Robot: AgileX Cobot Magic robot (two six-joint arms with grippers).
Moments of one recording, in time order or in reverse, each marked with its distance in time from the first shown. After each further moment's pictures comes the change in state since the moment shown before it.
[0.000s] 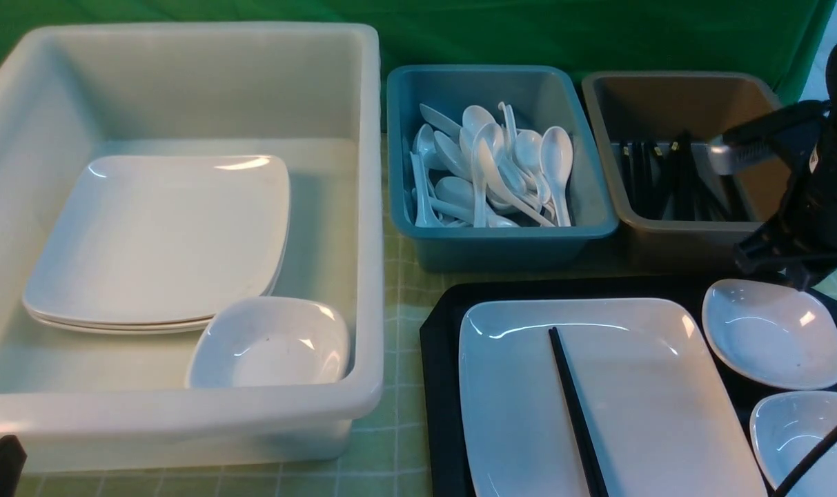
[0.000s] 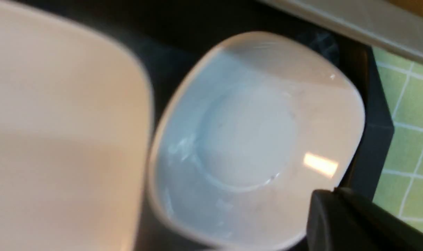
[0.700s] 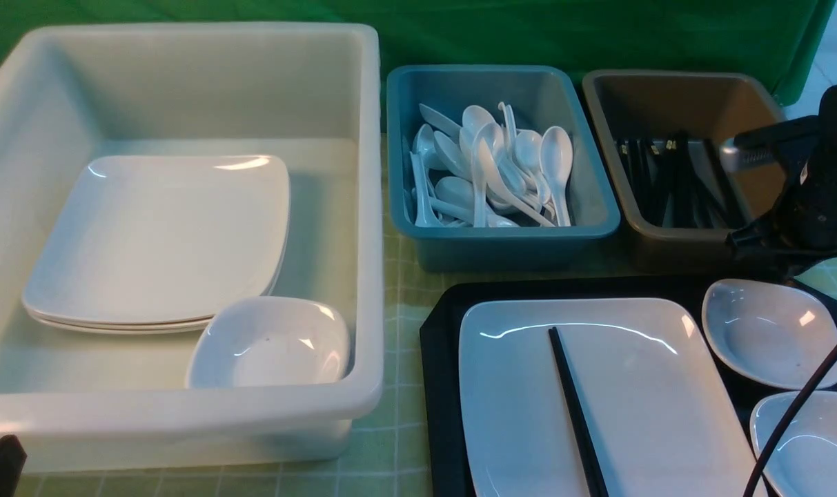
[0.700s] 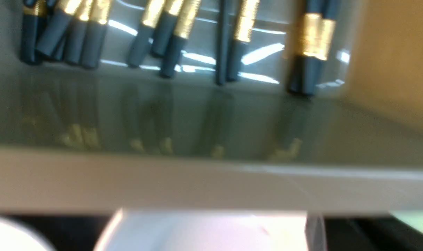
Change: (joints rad) right arm -0.085 0.130 -0.070 0.001 -0.150 0.050; left arm 0.000 0.000 0.000 0.000 0.000 0.000
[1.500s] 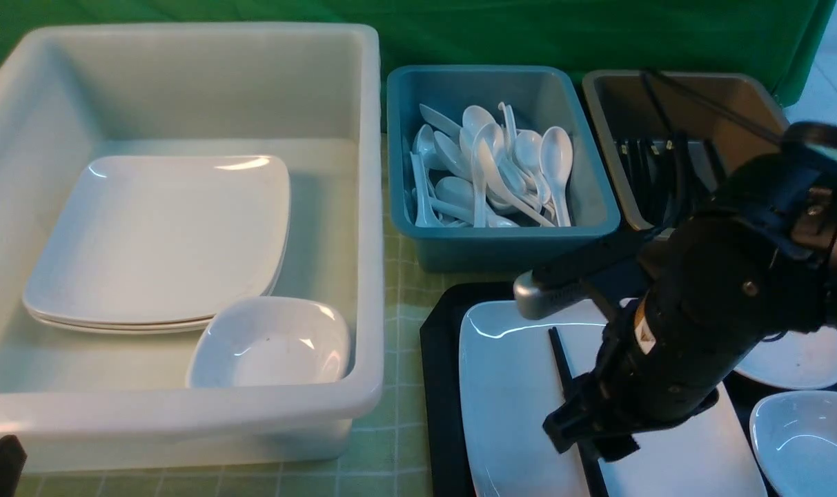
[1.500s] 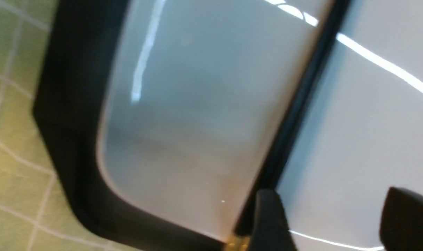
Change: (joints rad) right arm 0.686 -0.341 0.368 0.181 0.082 0.258; left arm 0.000 0.000 0.000 0.000 0.000 0.000
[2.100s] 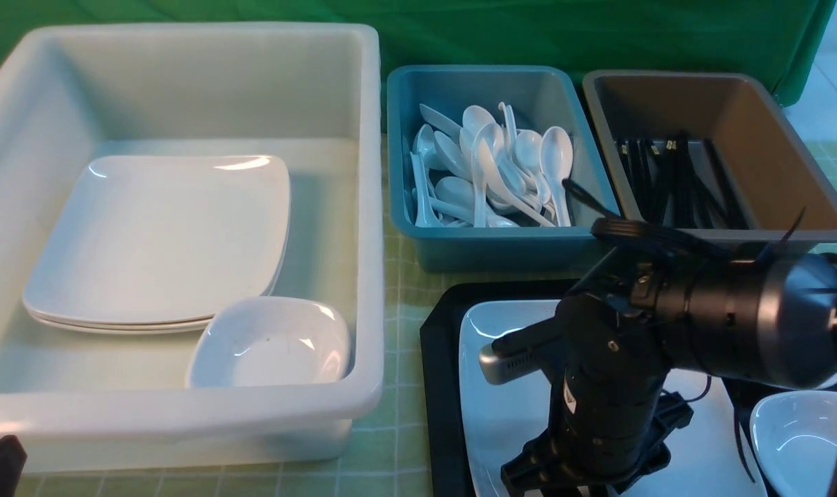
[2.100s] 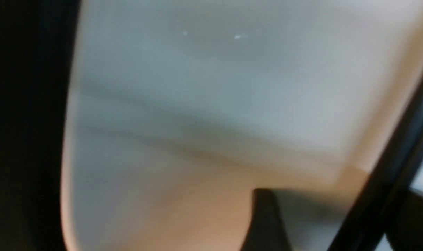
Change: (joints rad) right arm 0.017 0.235 0.010 0.039 -0.041 0.109; left arm 0.000 0.000 0.000 0.000 0.001 0.000
